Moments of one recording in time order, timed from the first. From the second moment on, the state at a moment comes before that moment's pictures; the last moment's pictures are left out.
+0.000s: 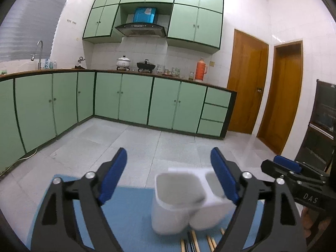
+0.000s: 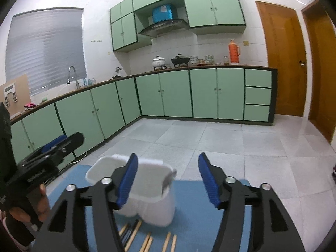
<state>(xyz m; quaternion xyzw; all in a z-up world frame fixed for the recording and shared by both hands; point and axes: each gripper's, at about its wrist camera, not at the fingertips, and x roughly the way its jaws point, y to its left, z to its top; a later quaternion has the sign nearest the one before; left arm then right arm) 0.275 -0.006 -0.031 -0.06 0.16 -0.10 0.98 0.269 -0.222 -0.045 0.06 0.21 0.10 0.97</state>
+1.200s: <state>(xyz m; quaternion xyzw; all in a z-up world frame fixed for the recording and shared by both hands) 0.092 0.011 -0.169 0.04 0.45 -0.07 0.89 0.073 -0.237 -0.149 0.09 0.37 0.07 0.92</state>
